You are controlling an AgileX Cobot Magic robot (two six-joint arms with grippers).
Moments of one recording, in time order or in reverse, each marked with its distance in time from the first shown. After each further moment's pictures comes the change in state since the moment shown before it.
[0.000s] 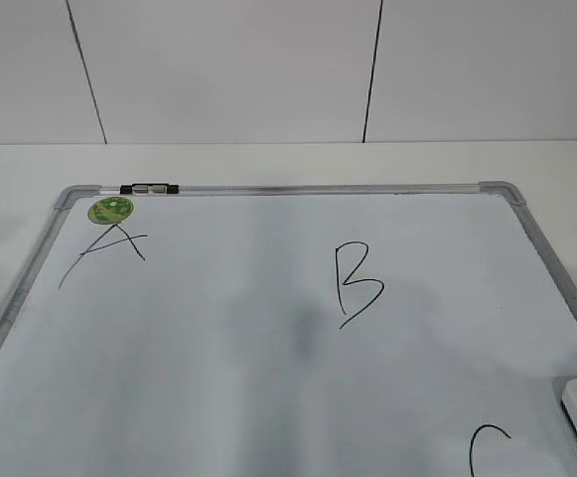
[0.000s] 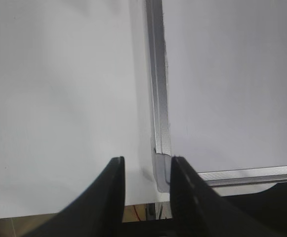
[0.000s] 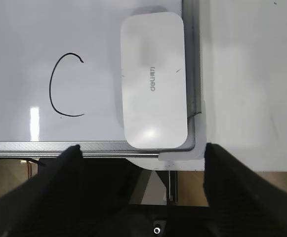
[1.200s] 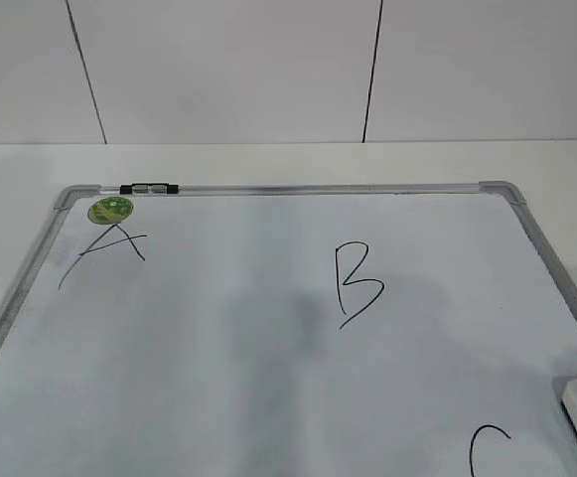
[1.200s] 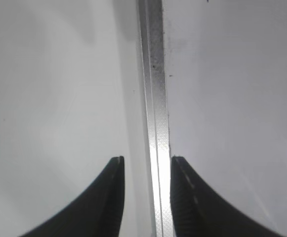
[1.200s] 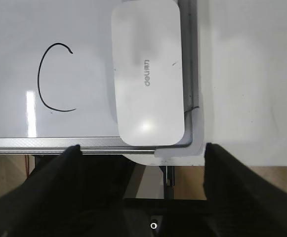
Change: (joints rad) left arm 0.000 0.583 -0.235 -0.029 -0.150 0.030; right arm 0.000 0.073 0.000 -0.006 -0.006 0.000
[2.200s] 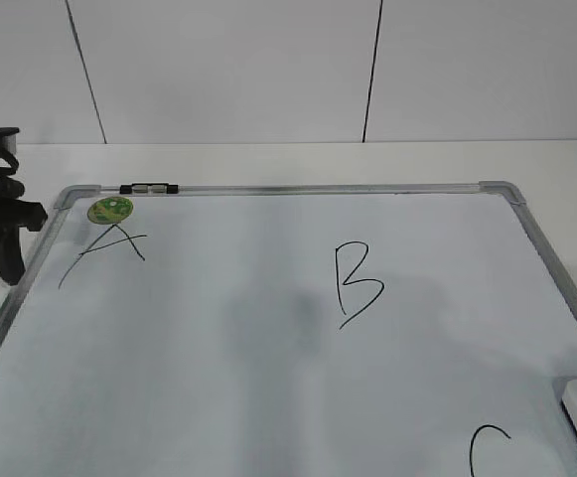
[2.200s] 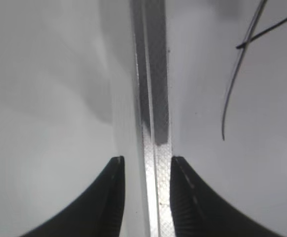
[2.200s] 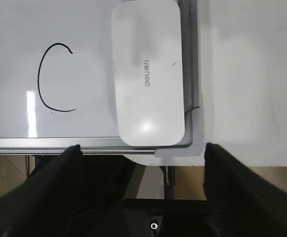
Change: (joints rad) left arm 0.000 0.299 -0.191 -0.017 -0.140 0.007; right arm 0.000 0.002 0.000 0.000 0.000 0.000
